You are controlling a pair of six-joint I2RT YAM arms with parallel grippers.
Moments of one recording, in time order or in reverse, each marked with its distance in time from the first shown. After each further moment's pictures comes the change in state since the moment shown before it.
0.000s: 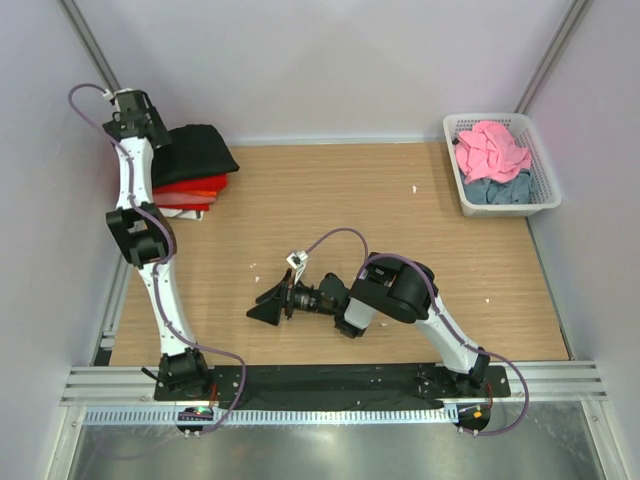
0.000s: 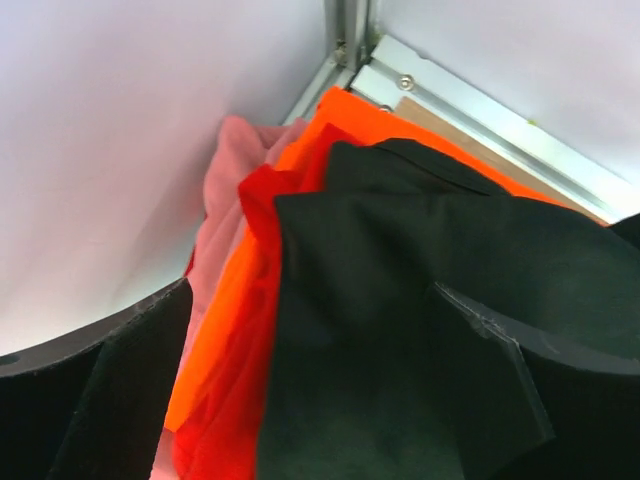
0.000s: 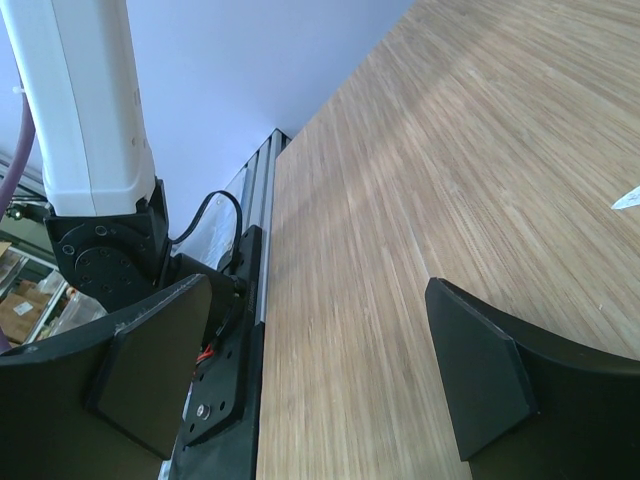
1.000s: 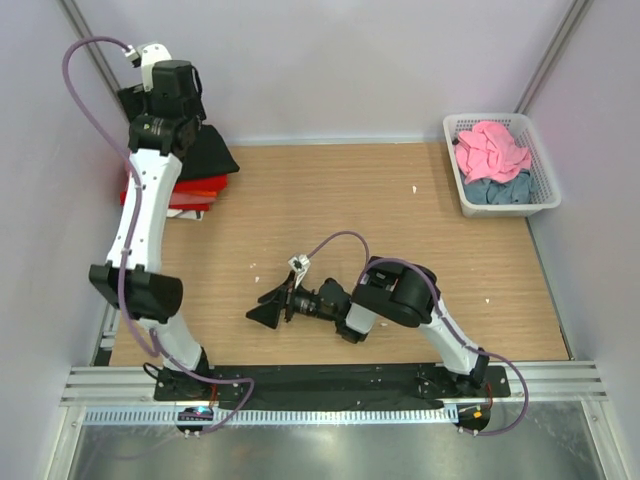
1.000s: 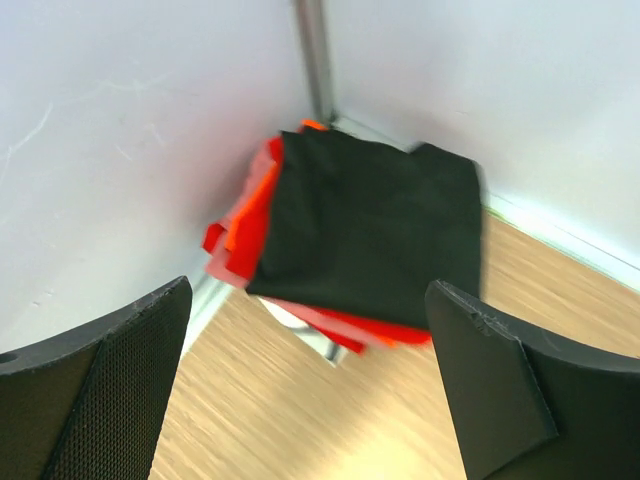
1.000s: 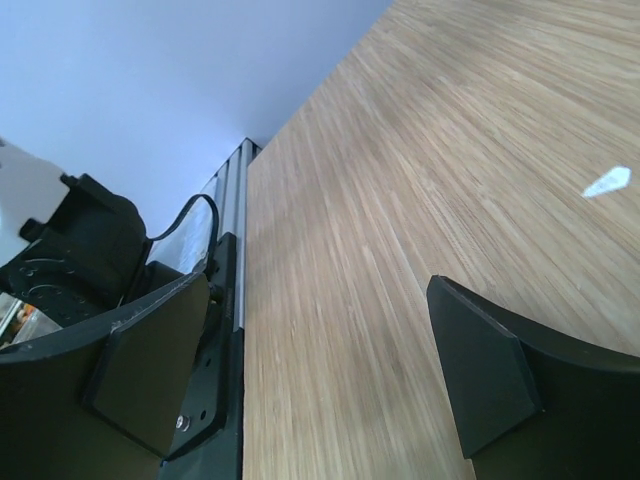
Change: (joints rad) left arm -0.363 -0.650 -0.370 -0.054 -0.446 -0.050; right arm 0.028 -0.042 -0.033 -0.008 0.089 -0.048
